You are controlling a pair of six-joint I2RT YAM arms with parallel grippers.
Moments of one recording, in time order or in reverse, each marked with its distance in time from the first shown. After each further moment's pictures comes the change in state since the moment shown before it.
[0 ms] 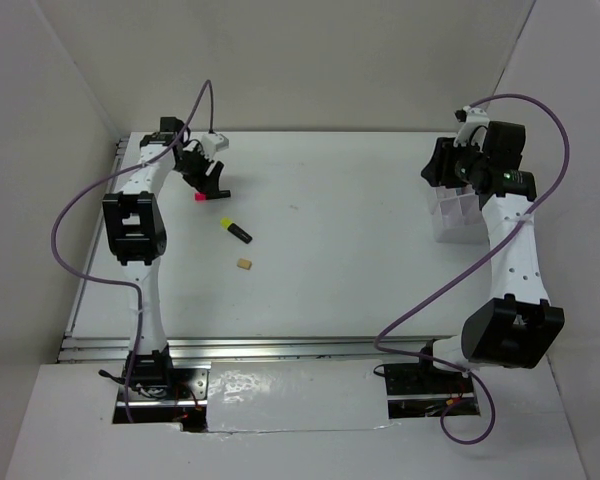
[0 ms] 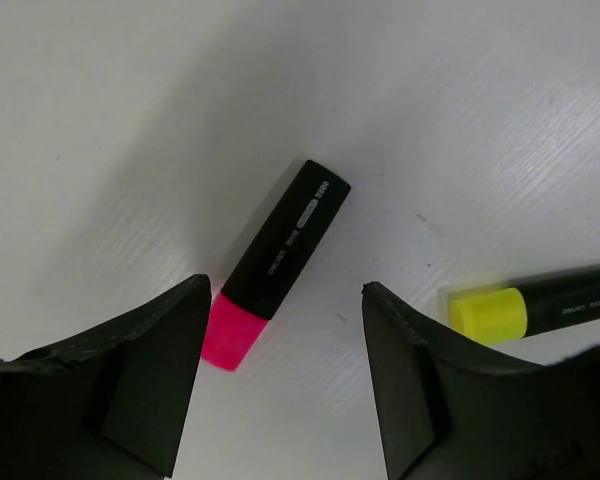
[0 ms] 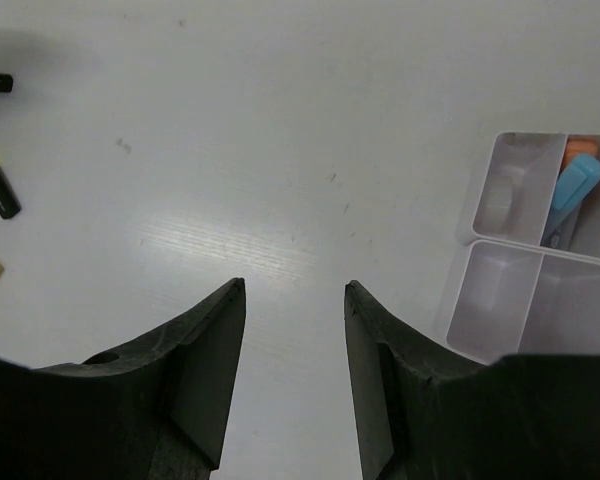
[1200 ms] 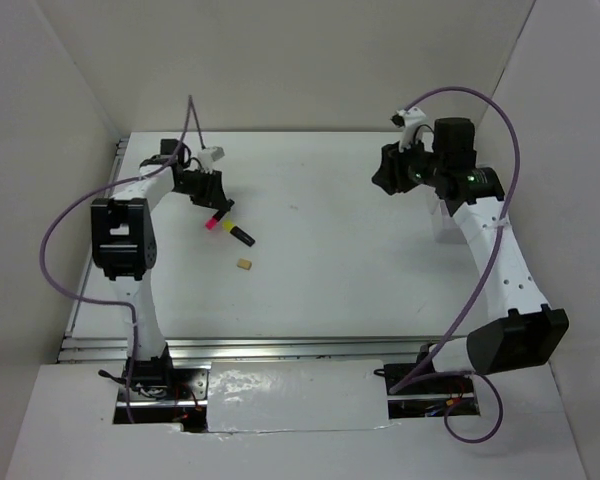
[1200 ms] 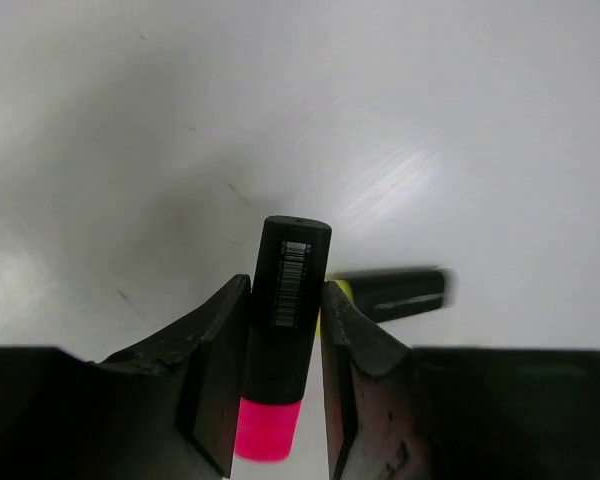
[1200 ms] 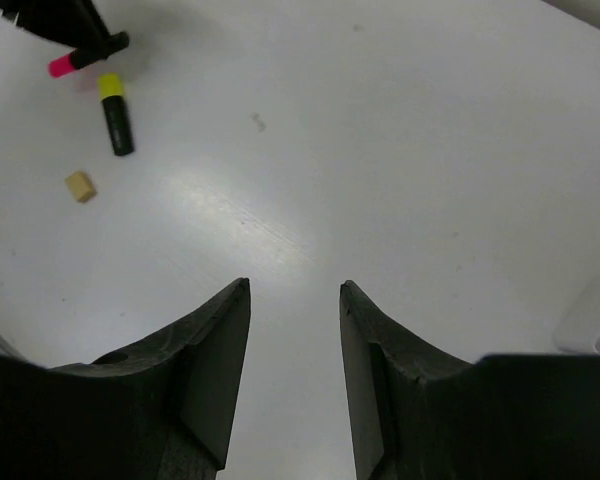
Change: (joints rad) left arm -0.034 -0.185 -0.414 0.171 0.123 -0.317; right arm 0.277 -0.022 0.032 -0.035 -0.017 -0.080
